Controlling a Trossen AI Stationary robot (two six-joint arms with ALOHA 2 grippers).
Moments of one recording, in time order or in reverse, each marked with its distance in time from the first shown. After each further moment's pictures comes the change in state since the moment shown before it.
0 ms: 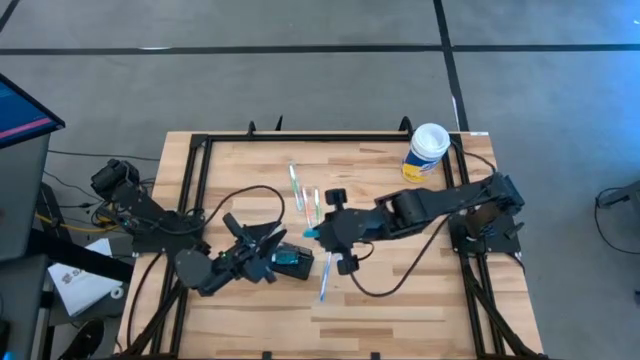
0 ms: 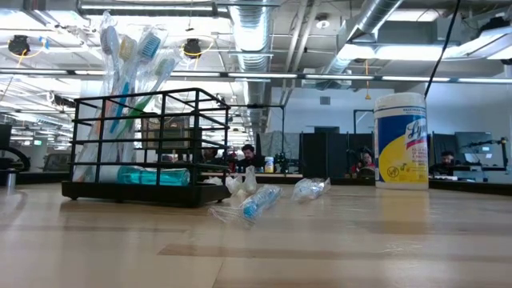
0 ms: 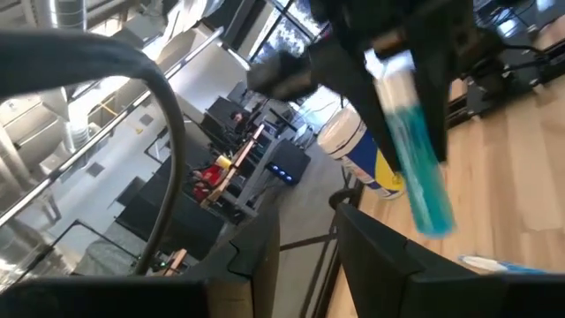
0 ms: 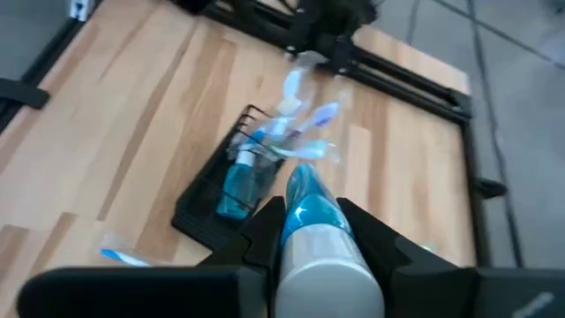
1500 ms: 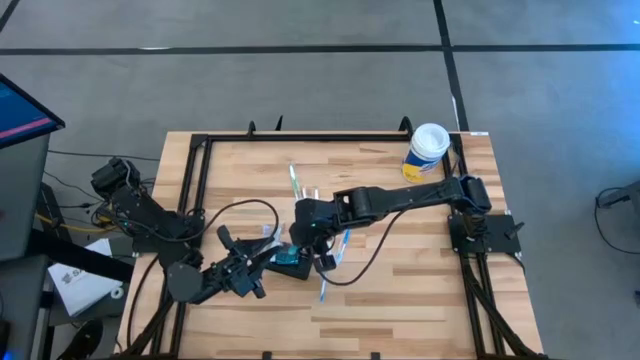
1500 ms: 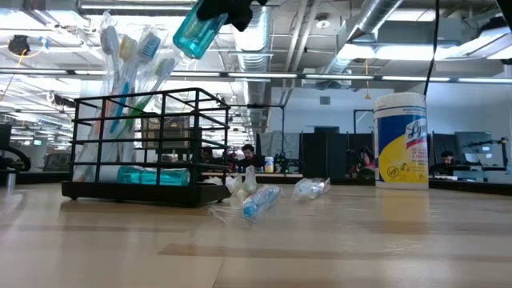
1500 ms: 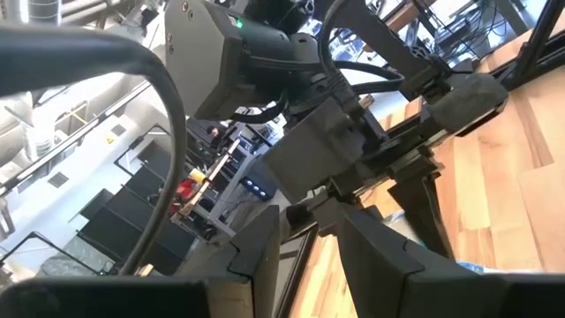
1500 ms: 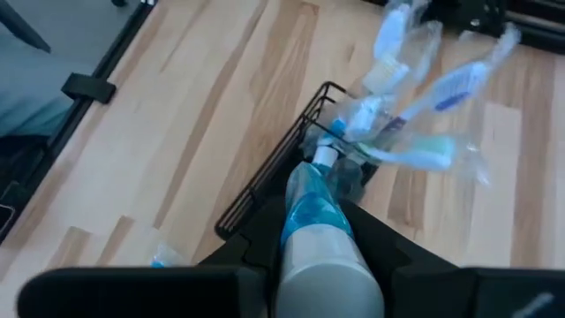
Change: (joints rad) left arm -0.100 -0.014 -0.085 0.001 -0.015 -0.129; right arm -0.145 0.213 0.004 0.113 -0.419 0.011
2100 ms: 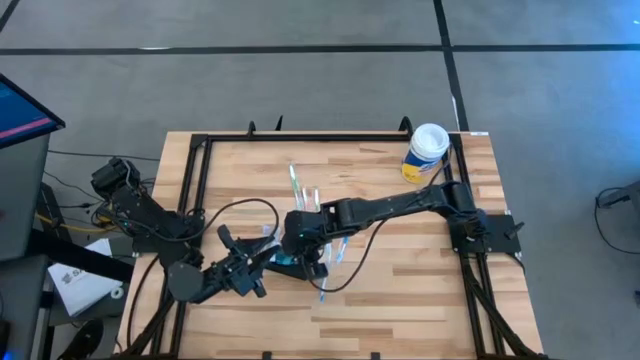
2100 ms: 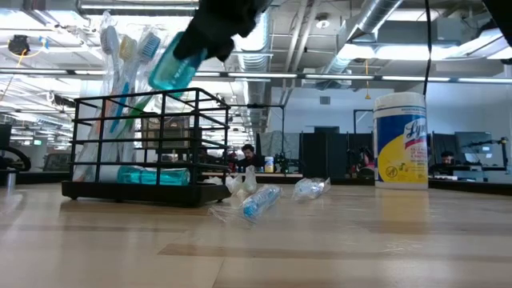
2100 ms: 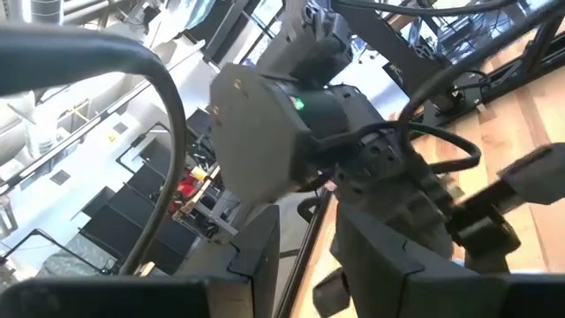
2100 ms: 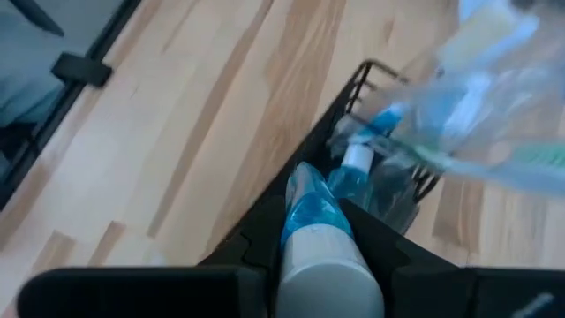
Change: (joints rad) left arm -0.002 0.000 0.000 0.000 -0.001 -0.001; right arm 0.004 0.117 -0.001 0.081 -0.054 -0.004
